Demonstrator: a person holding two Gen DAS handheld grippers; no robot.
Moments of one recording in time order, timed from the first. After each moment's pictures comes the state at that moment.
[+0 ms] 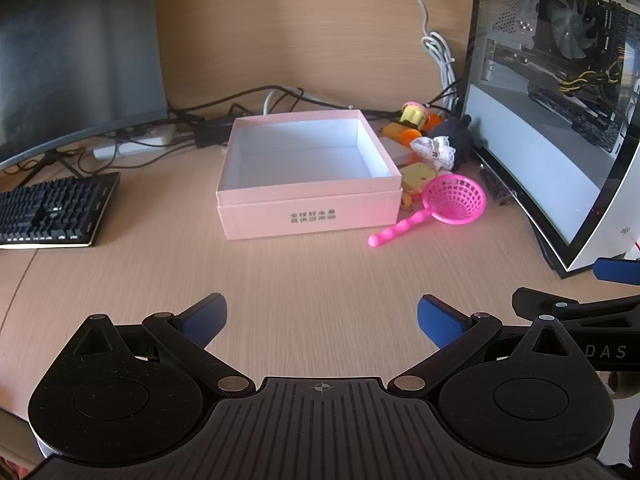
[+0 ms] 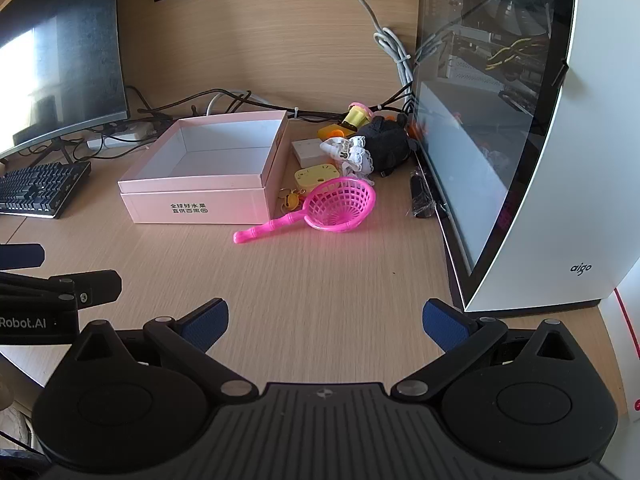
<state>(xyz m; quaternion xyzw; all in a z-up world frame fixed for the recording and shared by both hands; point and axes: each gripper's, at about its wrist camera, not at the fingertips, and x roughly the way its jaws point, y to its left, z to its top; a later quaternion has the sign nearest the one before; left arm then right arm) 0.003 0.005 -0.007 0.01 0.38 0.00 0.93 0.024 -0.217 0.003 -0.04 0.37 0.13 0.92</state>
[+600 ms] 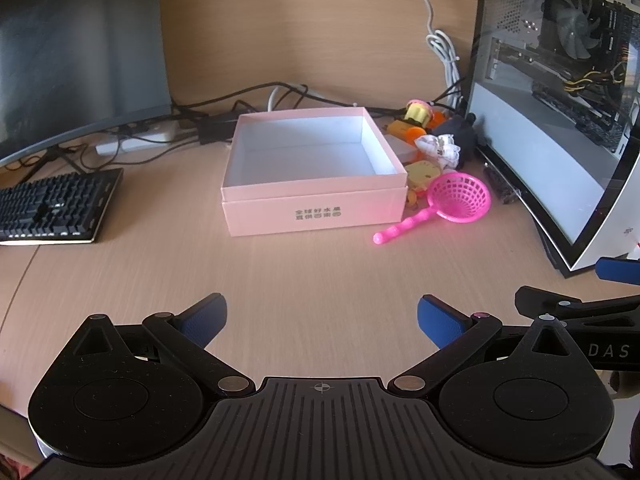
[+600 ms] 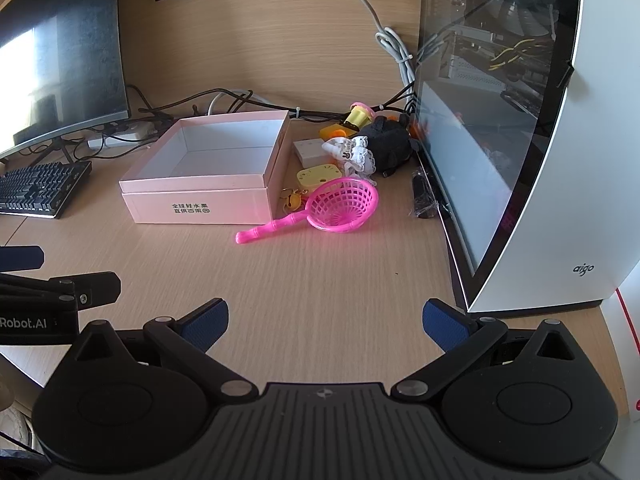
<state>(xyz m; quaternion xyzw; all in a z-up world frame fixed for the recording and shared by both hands) 0.003 0.009 -0.007 0.00 0.38 0.01 0.92 0.024 -0.215 0.002 -0.04 0.37 0.14 0.92</state>
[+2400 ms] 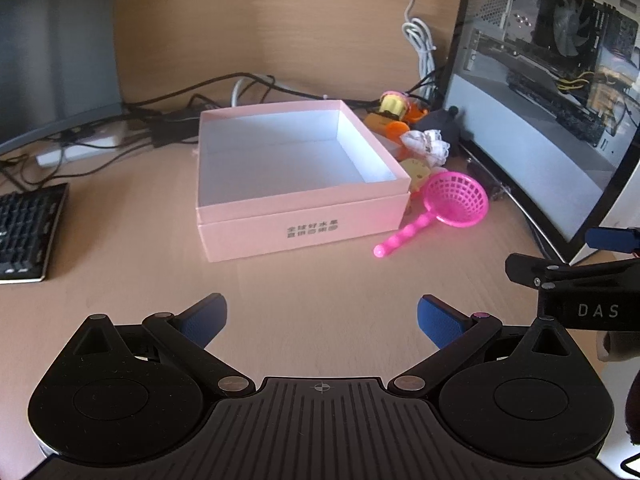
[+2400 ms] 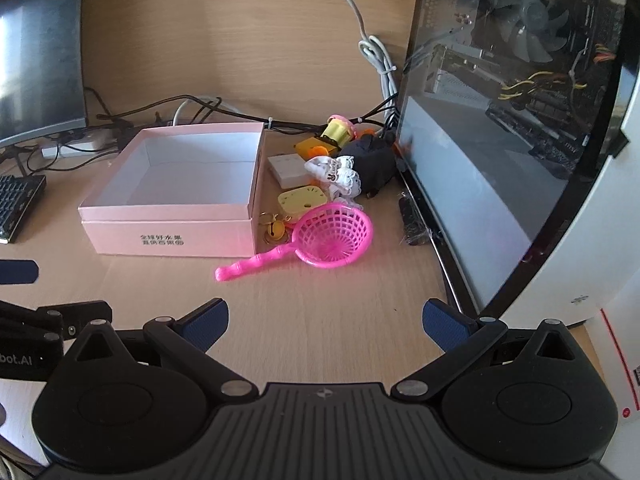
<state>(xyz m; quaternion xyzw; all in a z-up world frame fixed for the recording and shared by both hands) 0.062 0.054 -0.027 -0.01 0.40 -0.09 0.91 0.060 -0.163 0.003 -0.06 0.37 0.06 0.93</state>
